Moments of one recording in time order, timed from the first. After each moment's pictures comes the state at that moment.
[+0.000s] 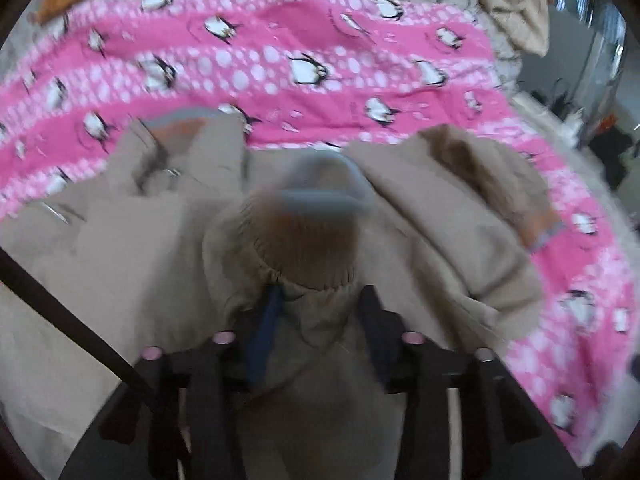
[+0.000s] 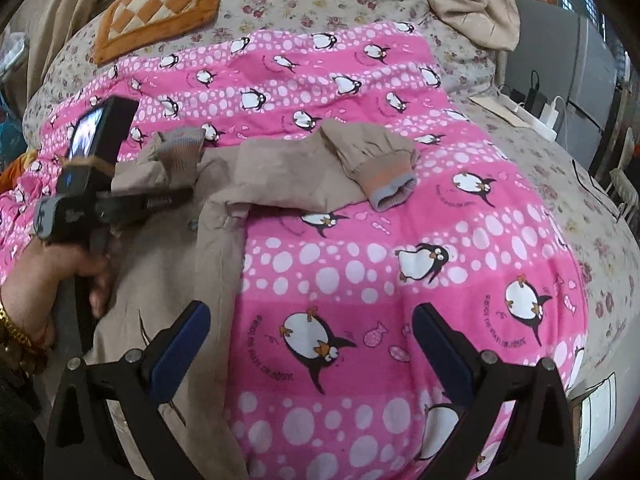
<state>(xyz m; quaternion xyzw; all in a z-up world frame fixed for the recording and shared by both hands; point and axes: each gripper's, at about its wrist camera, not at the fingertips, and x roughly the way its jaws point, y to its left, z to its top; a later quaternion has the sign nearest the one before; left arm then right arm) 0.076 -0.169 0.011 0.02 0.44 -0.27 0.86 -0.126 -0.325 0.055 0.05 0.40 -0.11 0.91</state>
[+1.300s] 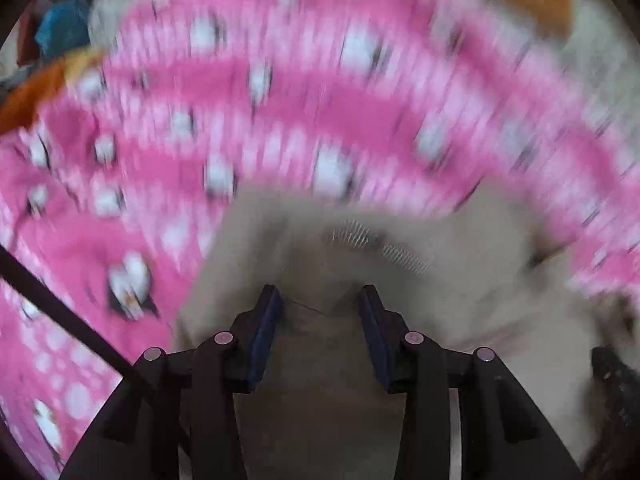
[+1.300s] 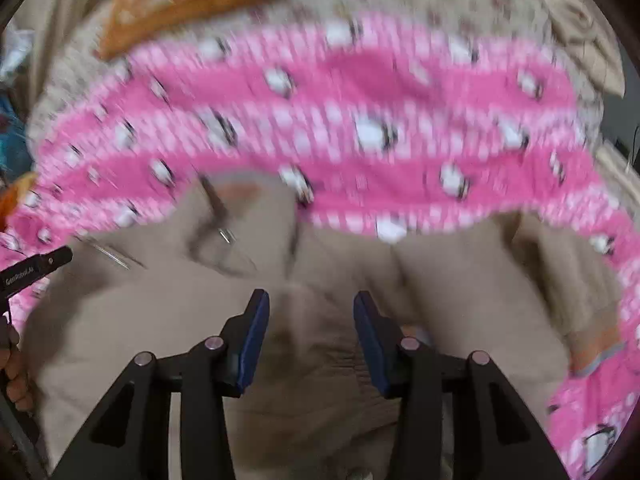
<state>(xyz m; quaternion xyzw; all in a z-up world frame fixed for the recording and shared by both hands) 0.208 0.061 -0.011 -0.07 0.48 0.00 0.88 0.136 -0.227 -0.027 0.07 0.46 -0.04 0.88</state>
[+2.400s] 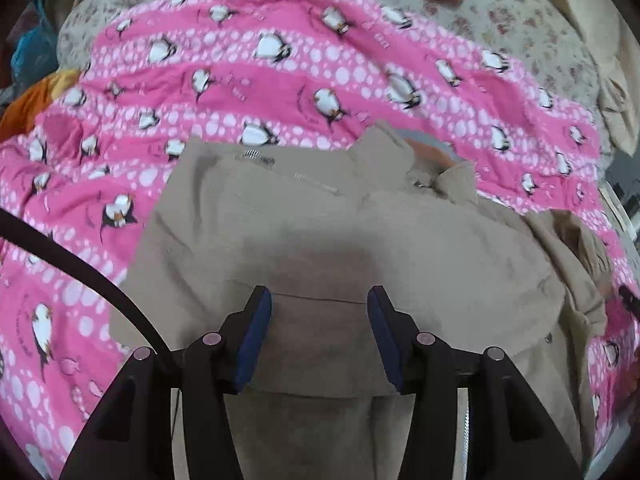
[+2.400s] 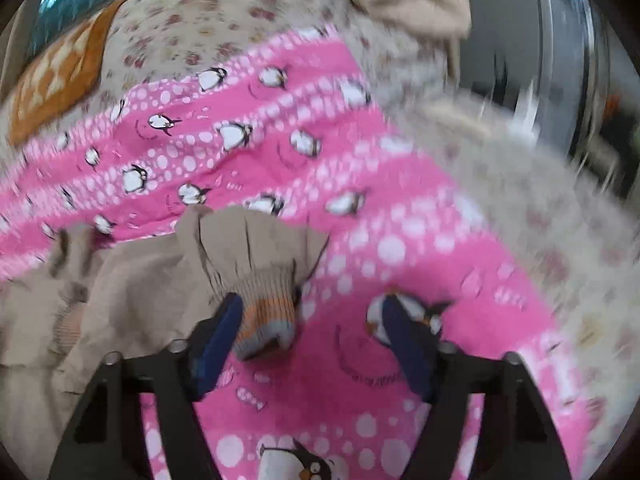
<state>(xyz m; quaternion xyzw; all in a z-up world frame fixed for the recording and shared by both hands) 0.107 0.018 0.027 -0.06 0.45 -0.08 0.89 -0.022 -0.496 0.023 0.14 0.37 -0.15 0.91</state>
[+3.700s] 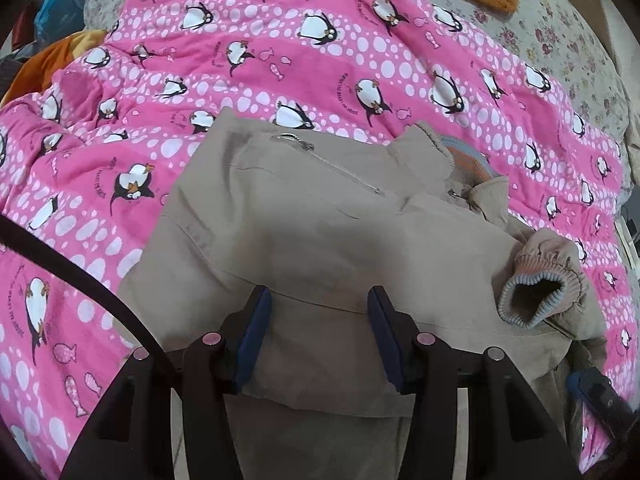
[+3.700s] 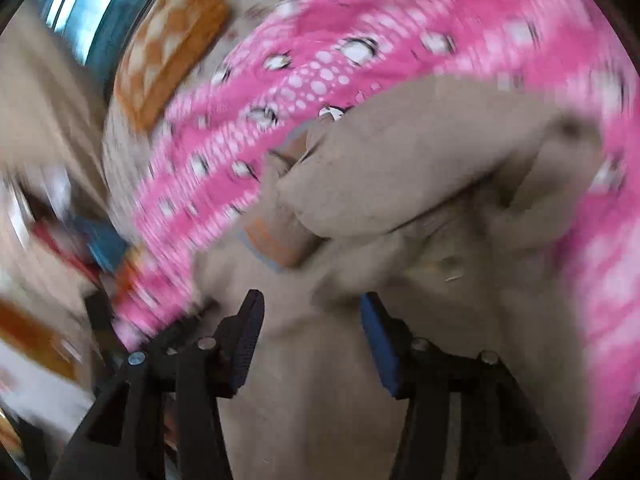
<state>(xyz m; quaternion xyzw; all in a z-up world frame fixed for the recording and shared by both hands) 0.115 0.032 0.016 -0.10 0.47 -0.05 0.88 -0.007 -0.246 0.008 0.25 0.41 0.07 0.87</state>
